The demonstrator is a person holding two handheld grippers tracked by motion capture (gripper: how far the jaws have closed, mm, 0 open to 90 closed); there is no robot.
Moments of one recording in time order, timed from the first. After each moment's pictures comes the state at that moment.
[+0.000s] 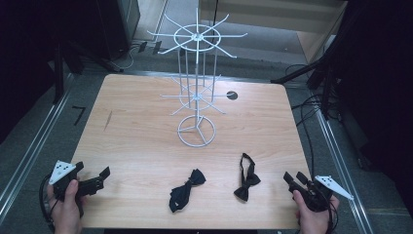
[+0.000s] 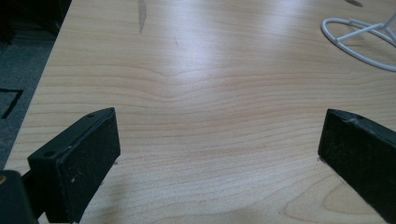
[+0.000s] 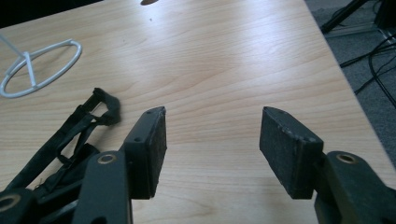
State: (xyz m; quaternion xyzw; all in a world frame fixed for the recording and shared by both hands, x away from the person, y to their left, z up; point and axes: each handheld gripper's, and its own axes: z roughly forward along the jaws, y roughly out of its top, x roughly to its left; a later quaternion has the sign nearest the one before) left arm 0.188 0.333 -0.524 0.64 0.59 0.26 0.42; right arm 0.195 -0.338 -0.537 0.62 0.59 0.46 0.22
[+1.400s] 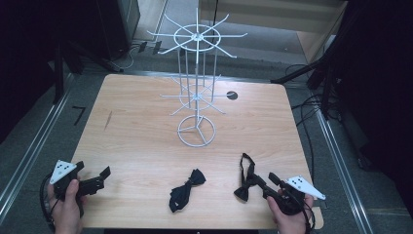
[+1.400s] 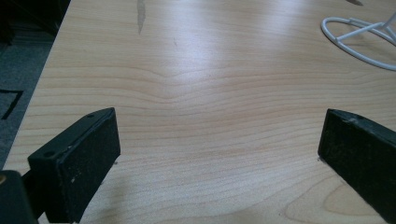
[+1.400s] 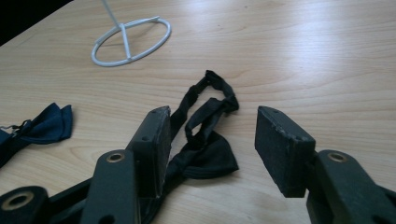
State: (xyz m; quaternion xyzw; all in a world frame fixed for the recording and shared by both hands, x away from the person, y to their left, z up) left arm 0.189 0.332 -0.524 0.64 0.59 0.26 0.42; right arm 0.183 -0.262 -0.523 0.55 0.66 0.48 0.19
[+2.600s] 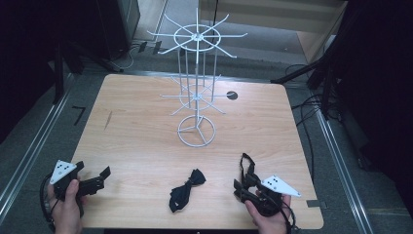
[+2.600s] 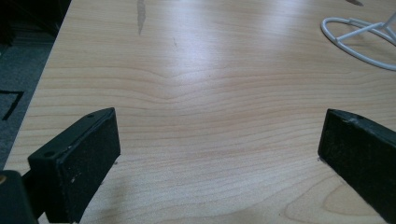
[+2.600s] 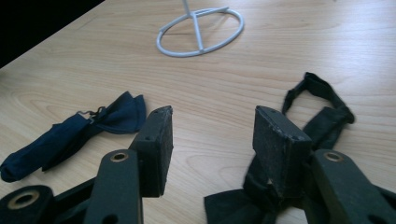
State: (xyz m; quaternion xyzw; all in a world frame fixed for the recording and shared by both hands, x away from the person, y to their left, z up) left arm 0.189 0.332 -0.524 0.64 0.59 0.26 0.42; right arm 0.179 -0.205 -0.517 0.49 0.70 0.50 0.15
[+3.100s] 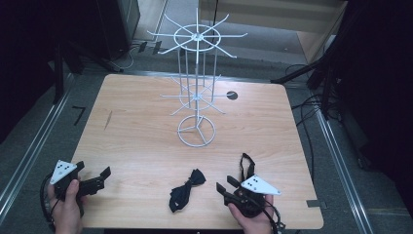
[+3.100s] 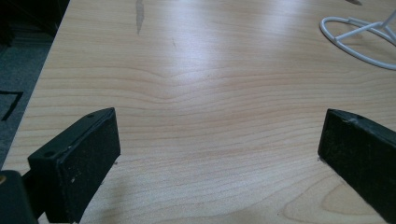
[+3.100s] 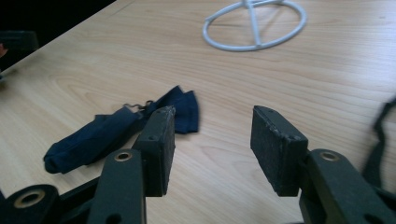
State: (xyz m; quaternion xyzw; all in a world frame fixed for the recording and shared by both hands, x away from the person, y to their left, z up) left arm 0.188 0.331 -0.524 0.64 0.59 0.26 0.42; right arm 0.177 -0.163 -0.517 0.45 0.73 0.51 0.12
